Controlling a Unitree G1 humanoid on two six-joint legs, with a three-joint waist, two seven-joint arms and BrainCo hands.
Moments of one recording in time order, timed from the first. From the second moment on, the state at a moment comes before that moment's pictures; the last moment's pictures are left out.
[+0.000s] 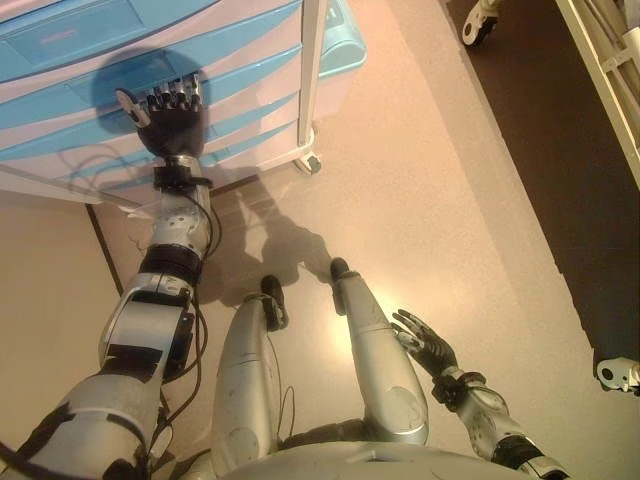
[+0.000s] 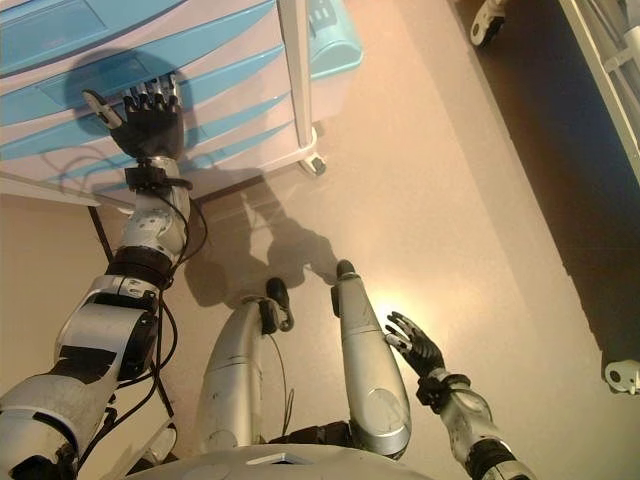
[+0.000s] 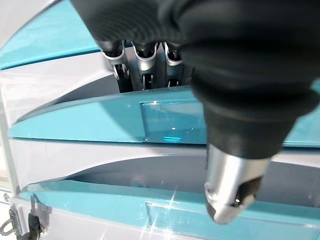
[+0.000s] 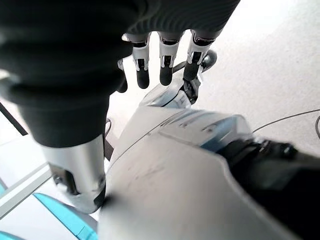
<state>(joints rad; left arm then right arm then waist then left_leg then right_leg) -0.87 0.42 -0.07 0.82 -1.96 -0.16 -0.68 -0.01 -0.35 0.37 0.86 0.83 -0.28 0.43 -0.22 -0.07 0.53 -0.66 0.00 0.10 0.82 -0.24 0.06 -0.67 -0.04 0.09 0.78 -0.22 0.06</state>
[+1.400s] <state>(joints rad) -0.61 0.28 -0.04 1.10 -1.81 0.00 -0.71 -0.01 -0.31 0.37 0.81 0.83 -0.25 0.40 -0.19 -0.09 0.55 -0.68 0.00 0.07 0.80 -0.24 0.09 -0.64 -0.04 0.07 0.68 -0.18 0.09</state>
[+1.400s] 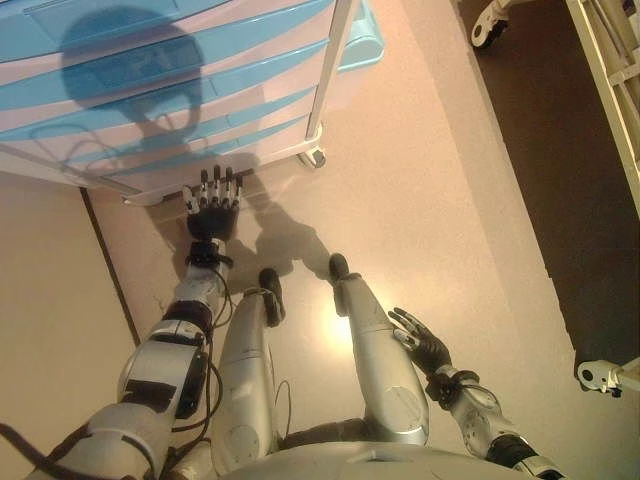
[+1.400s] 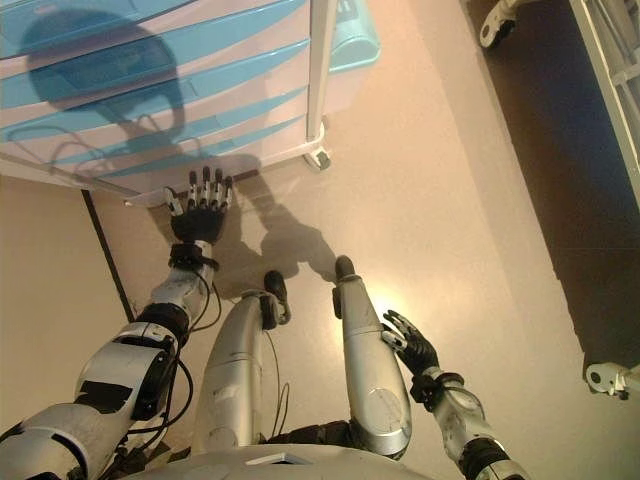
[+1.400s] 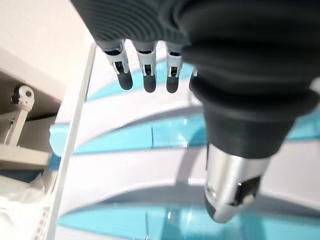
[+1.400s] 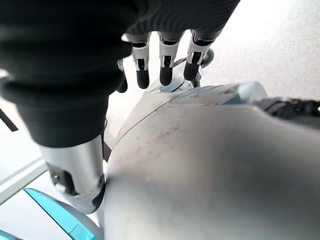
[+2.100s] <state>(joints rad) -0.64 0.34 0.01 1.07 -1.86 0.02 -0.87 -0.02 -0.30 0.37 0.82 0.84 -0.22 0.40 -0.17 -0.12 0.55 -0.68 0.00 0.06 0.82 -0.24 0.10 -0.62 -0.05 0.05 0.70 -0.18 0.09</state>
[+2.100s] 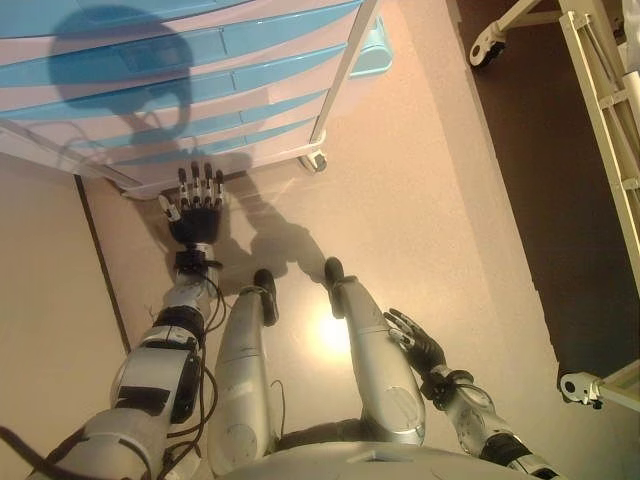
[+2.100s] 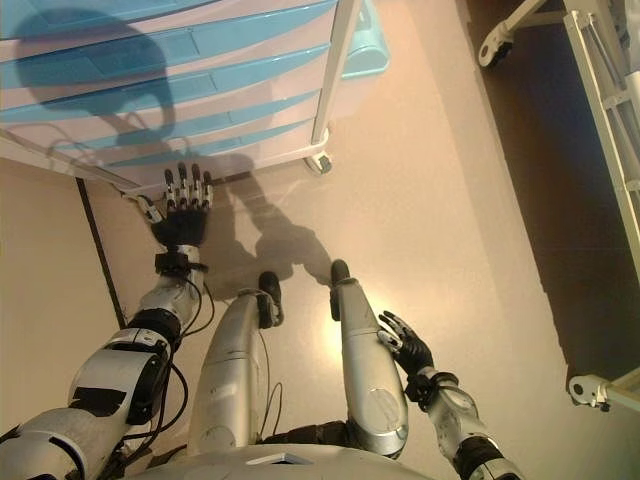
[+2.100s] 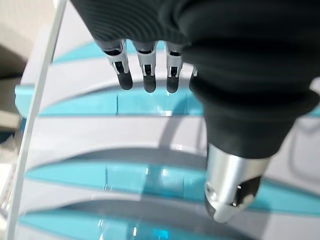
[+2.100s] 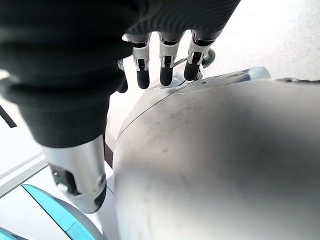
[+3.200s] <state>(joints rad) -0.82 0.41 -0.08 1.00 -1.88 -0.03 -0.83 -0.03 -0.31 0.40 0.84 0.84 -0.26 0.45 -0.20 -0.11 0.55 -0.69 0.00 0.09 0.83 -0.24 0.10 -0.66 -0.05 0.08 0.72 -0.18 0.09</state>
